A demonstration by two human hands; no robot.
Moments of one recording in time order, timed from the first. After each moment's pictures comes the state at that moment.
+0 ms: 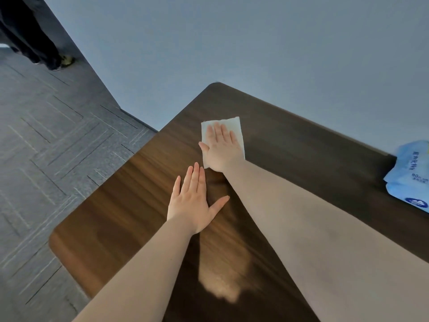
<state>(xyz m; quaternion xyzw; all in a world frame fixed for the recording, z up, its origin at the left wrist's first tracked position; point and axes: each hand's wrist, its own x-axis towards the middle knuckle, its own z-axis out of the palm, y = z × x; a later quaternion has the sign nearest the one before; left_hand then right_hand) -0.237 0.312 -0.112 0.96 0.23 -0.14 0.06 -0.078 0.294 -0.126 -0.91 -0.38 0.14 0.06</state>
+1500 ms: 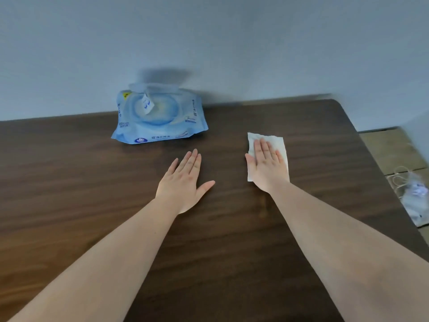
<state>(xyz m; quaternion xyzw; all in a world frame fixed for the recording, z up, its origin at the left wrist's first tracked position) -0.133 -0.088 -0.092 0.95 -0.26 -0.17 0.05 -0.149 -0.328 -0.119 -0.98 0.13 0.14 0.06</state>
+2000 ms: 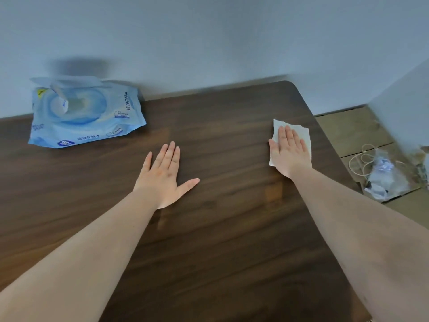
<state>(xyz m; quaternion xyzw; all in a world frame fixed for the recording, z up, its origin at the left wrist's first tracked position) -0.136 -0.180 -0.105 0.94 -0.27 -0.22 -0.03 -0.193 -0.498 -0.112 -0.95 0.27 0.15 0.07</state>
